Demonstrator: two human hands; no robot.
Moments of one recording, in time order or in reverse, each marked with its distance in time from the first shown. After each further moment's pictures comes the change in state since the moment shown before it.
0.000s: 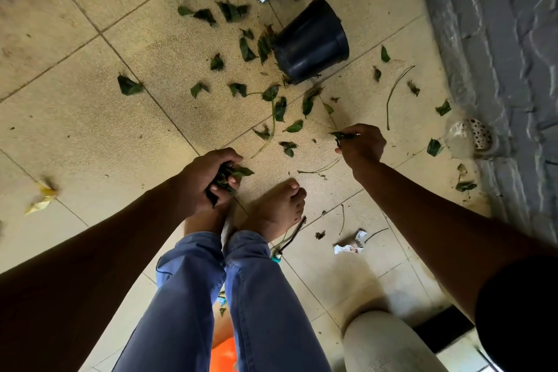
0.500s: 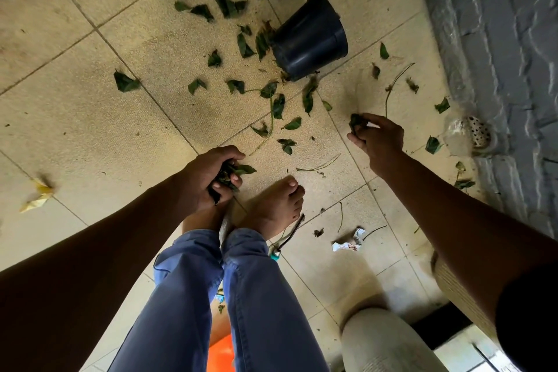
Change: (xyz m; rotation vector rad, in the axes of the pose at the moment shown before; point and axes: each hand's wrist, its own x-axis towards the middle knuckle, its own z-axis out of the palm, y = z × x) left_hand 0.002 -0.003 0.009 -0.001 0.087 0.039; right_hand 0.016 -0.005 -0.038 0.557 -0.150 0.200
